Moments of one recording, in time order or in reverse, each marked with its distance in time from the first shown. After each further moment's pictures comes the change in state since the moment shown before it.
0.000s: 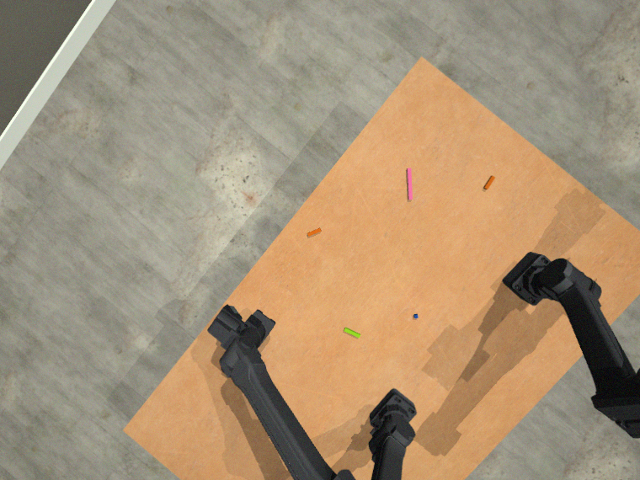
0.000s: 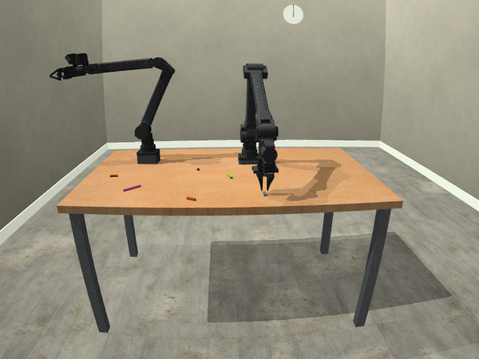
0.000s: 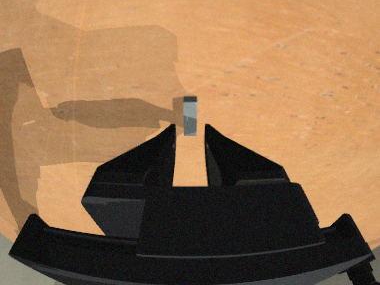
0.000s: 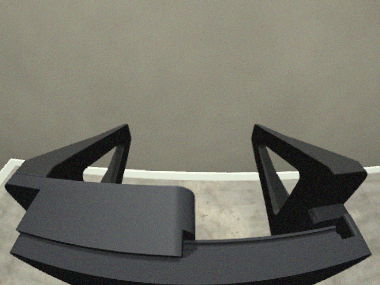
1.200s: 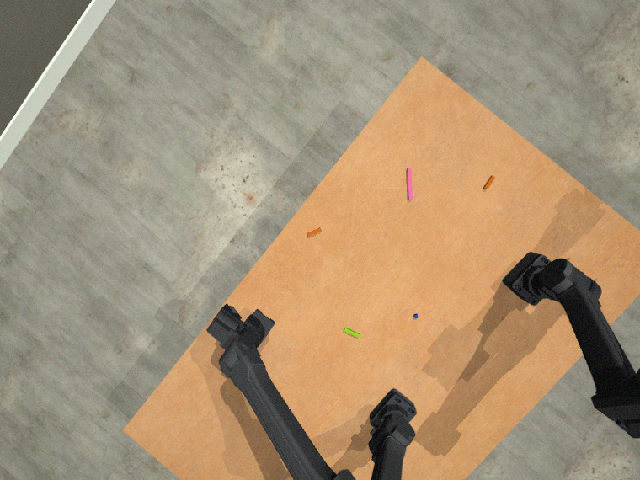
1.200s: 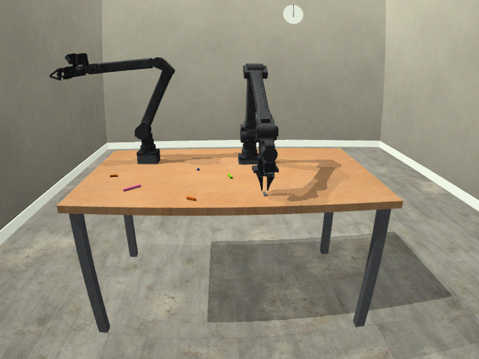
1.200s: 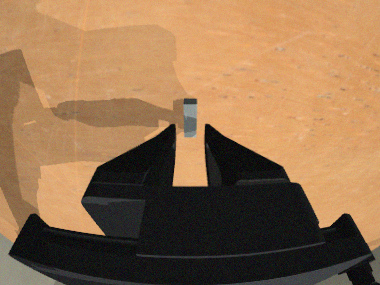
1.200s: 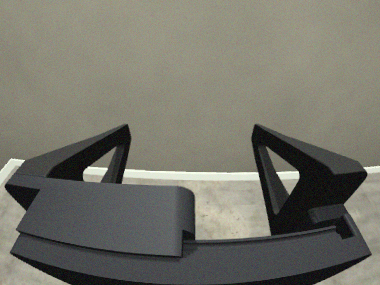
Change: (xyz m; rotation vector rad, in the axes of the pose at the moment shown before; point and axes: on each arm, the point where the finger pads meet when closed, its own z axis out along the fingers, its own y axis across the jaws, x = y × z) left arm -0.003 0.000 -0.002 0.000 -0.005 0.000; right arm 0.000 0.000 0.000 0.000 0.000 0.000
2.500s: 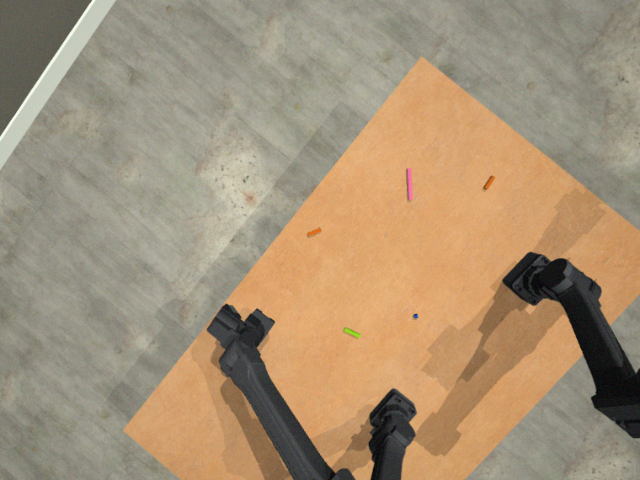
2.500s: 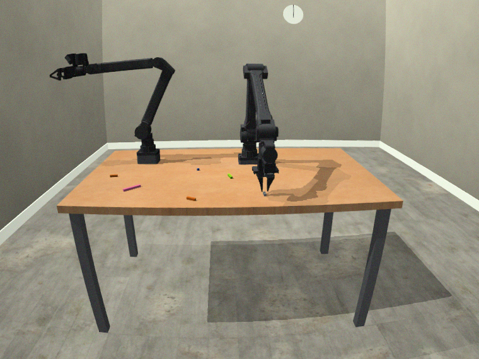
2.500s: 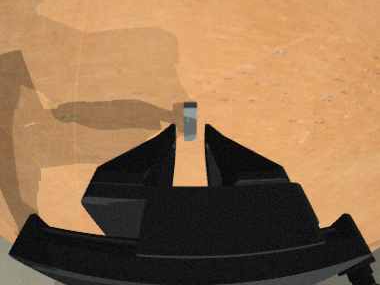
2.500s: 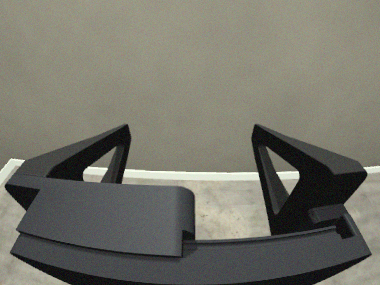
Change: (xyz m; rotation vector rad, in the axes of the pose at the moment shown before) left arm -0.002 0.000 0.003 0.000 -0.004 0.000; right arm 0.000 0.000 0.000 0.000 0.000 0.000
